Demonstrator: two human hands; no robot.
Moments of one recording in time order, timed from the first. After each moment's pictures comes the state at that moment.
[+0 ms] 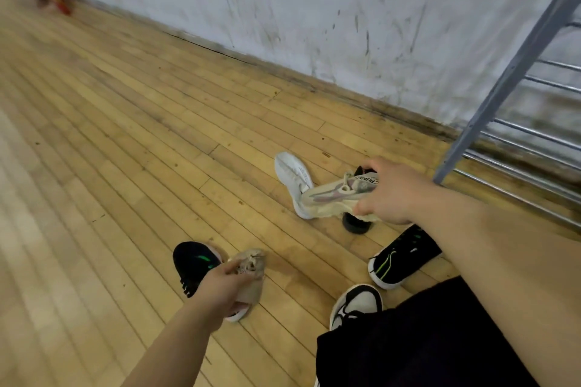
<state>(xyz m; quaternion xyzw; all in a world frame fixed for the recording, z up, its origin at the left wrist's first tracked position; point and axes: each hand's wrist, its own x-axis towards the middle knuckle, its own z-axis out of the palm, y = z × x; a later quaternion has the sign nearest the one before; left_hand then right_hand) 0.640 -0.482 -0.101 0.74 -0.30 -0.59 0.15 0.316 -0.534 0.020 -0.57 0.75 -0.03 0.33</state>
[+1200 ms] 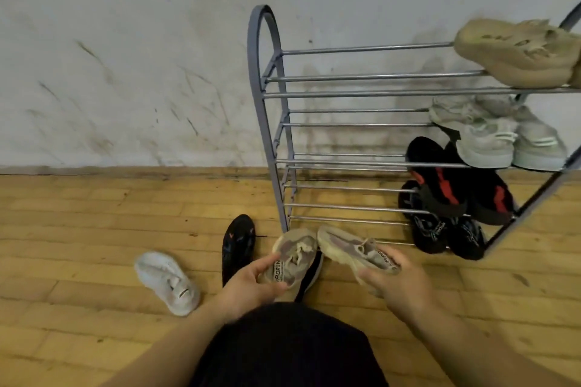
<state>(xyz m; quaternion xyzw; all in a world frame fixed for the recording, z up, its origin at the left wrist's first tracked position) 0.359 -0.516 -0.080 0.41 -0.67 -0.62 -0.04 0.147 -0.305 -0.087 -0.13 0.80 -0.50 0.32</state>
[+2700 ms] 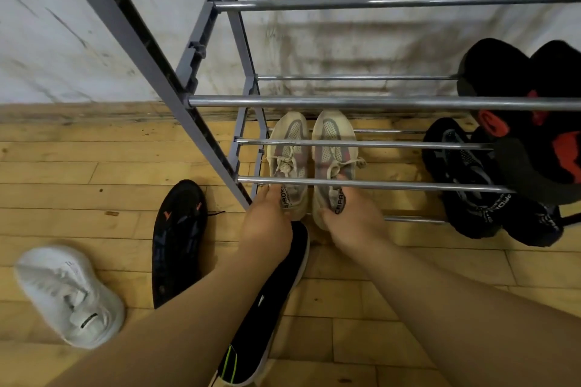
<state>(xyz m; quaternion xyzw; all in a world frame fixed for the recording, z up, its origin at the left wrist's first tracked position) 0.158 -0.601 -0.259 0.44 -0.84 -0.32 -0.02 0.038 -0.479 -0.254 -0.24 0.89 -0.28 0.26</state>
